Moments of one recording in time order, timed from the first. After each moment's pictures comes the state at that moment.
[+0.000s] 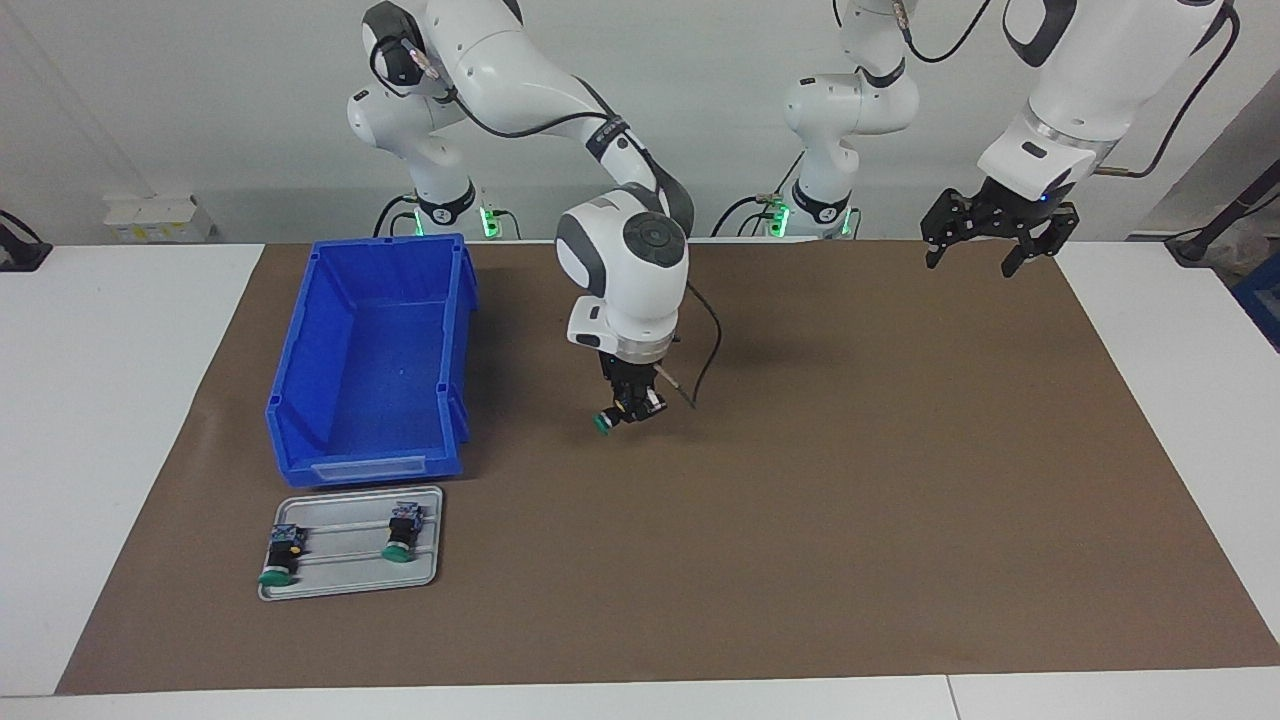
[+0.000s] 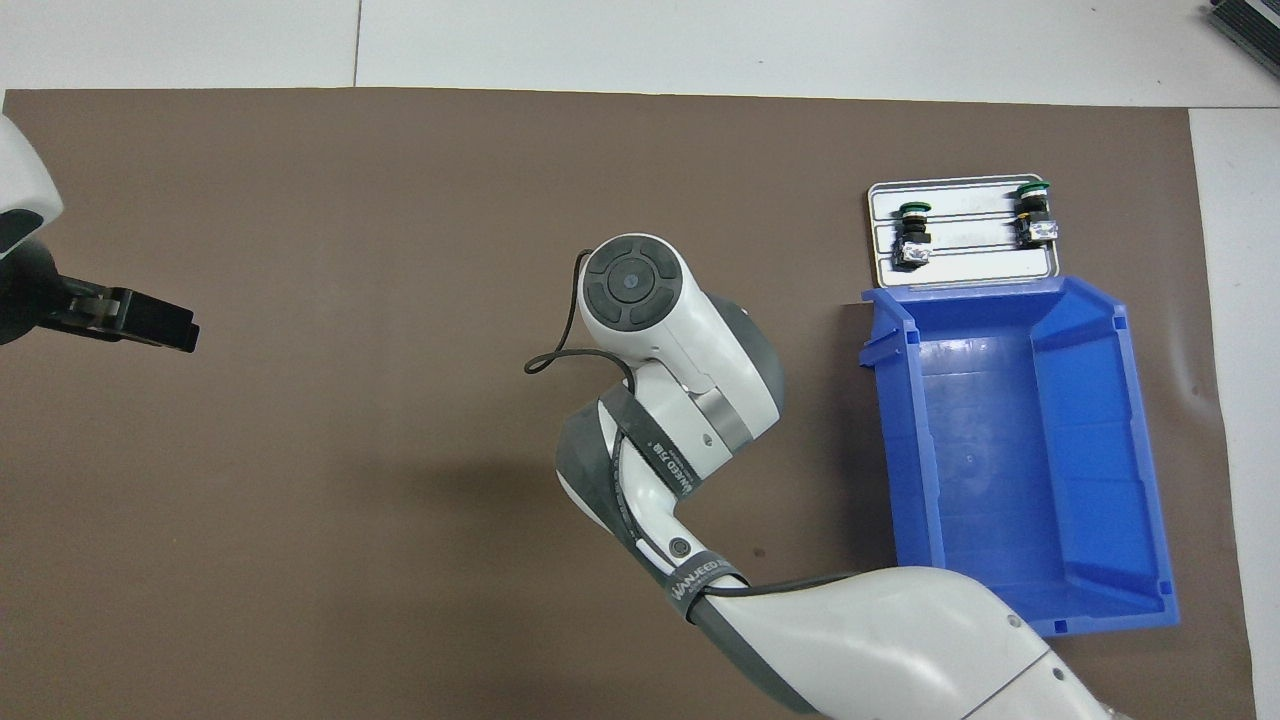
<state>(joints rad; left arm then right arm) -0.05 -0.01 -0.05 -1.57 -0.03 1.54 0.12 0.62 0.56 -0.03 -1.50 -0.09 2.03 1.73</state>
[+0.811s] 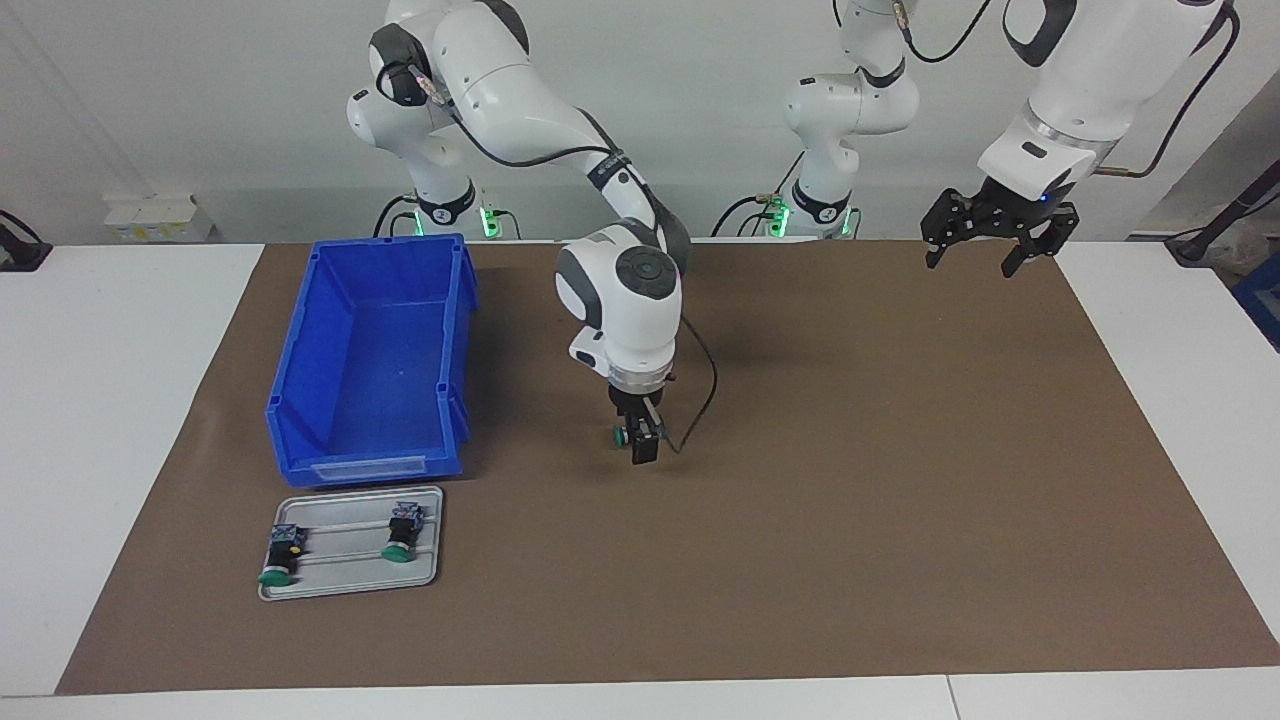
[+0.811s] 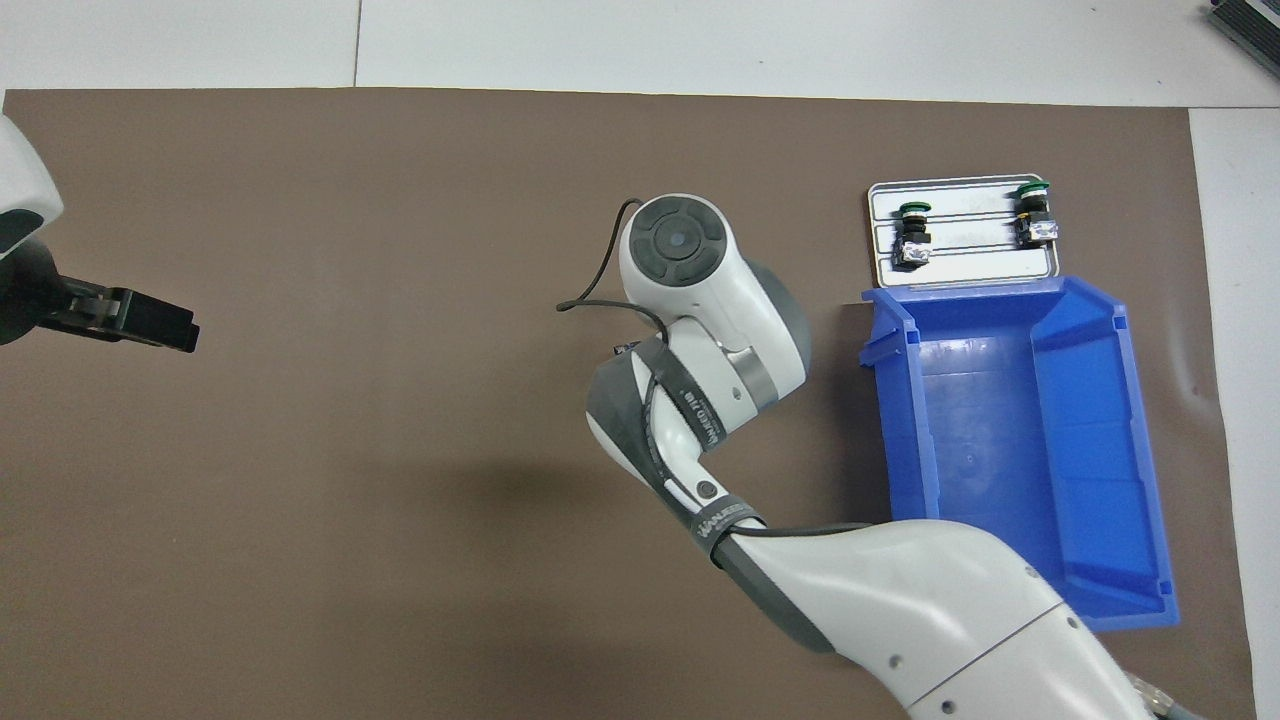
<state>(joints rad) -0.05 -0.01 -0.05 -1.57 -0.03 1.54 0.12 0.54 0.60 -0.03 -1.41 -0.04 2.05 1.87</state>
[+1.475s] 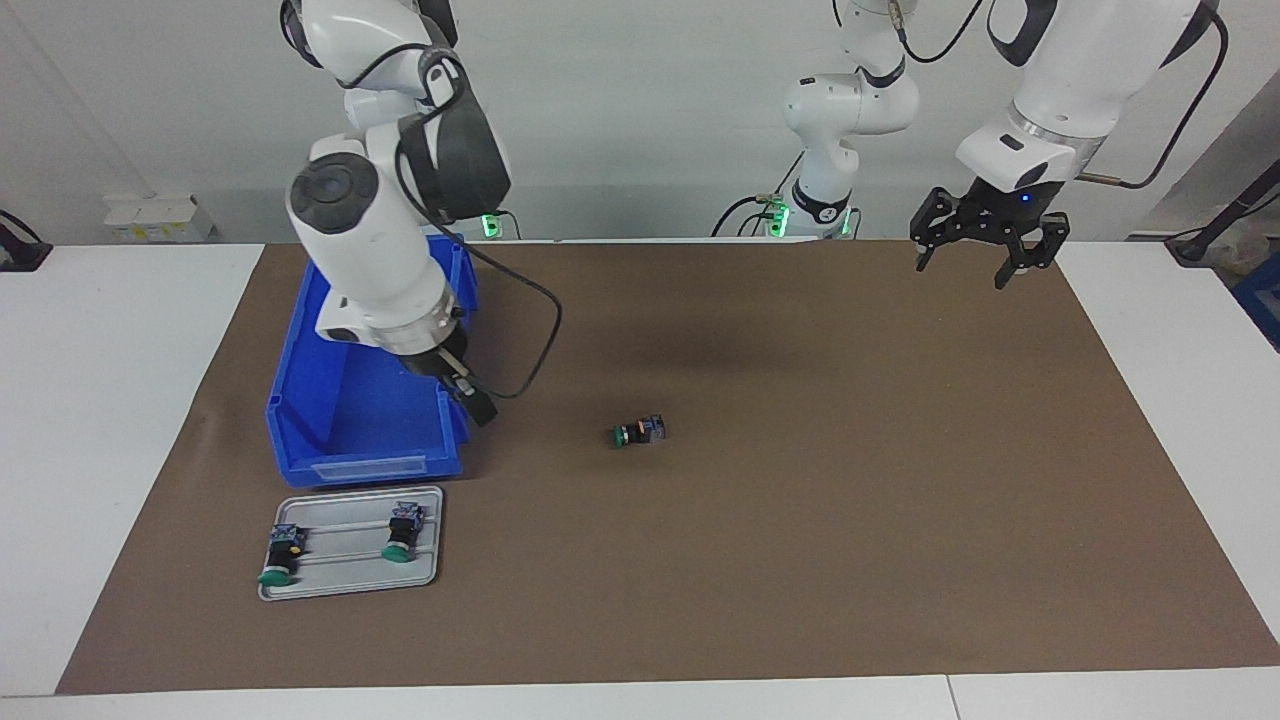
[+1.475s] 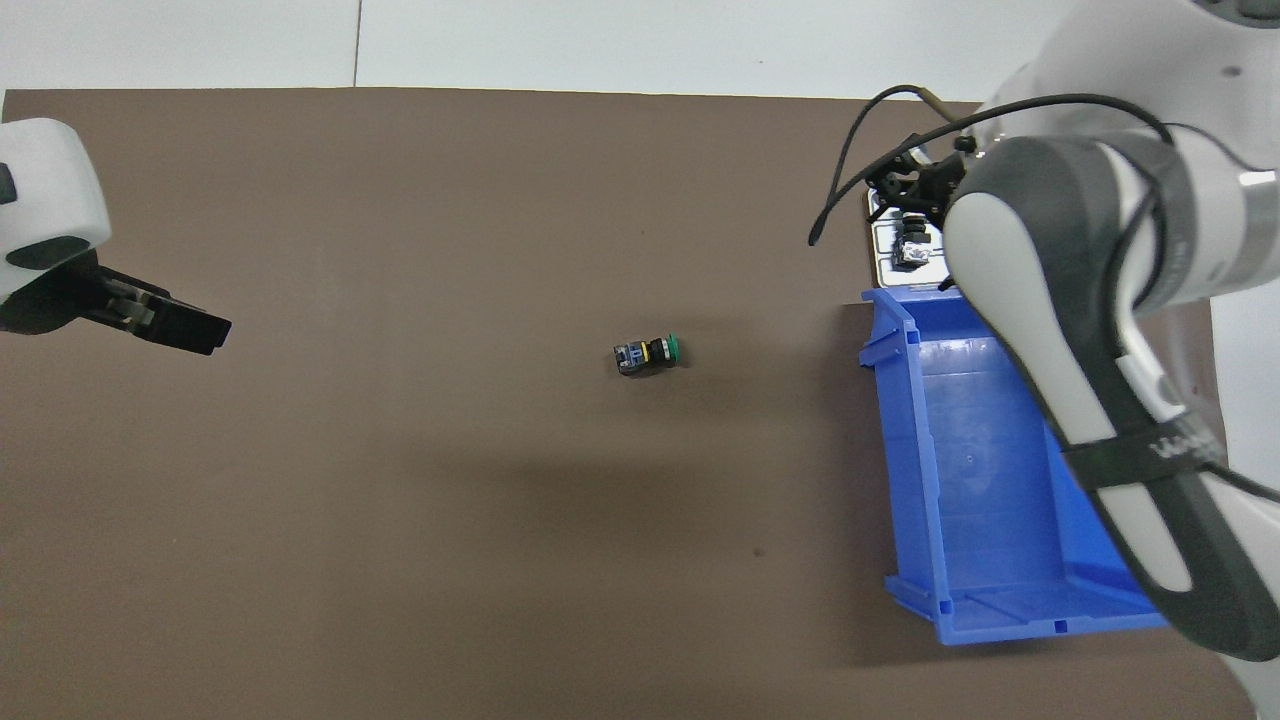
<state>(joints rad) -0.08 -0.01 -0.08 -1.58 -0.03 1.62 0.36 0.13 0.40 0.02 -1.26 0.08 1.59 0.92</state>
